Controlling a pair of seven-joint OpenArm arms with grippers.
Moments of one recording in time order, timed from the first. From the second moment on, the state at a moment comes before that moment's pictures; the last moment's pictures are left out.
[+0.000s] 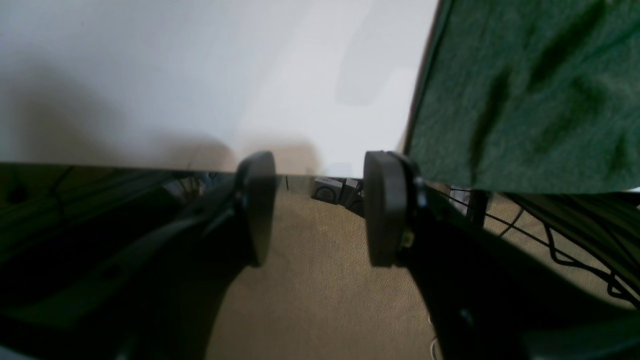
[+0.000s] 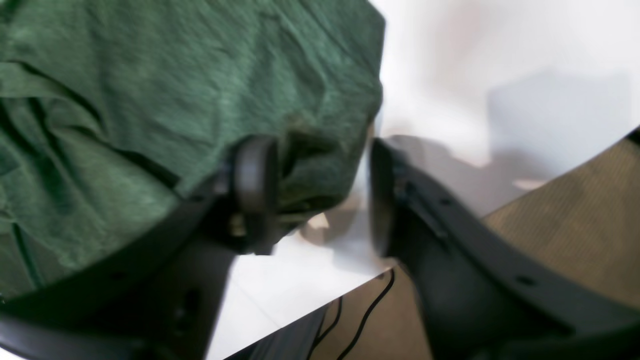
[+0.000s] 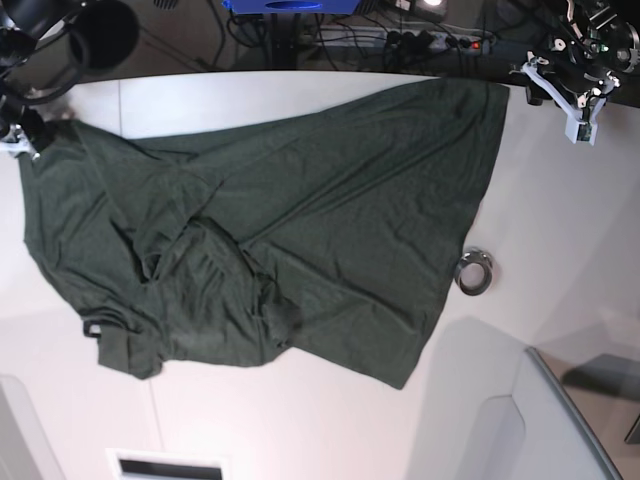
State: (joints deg) left arm 23.5 -5.9 -45.6 91.8 -1.6 -41.5 45.7; right arm -5.0 4.5 57.7 74.0 22.3 15.7 -59.8
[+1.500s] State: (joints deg) left arm 23.7 -5.8 -45.4 91.7 -1.9 -41.5 45.7; right arm -4.2 3.1 58.0 67.6 27.0 26.2 -62.0
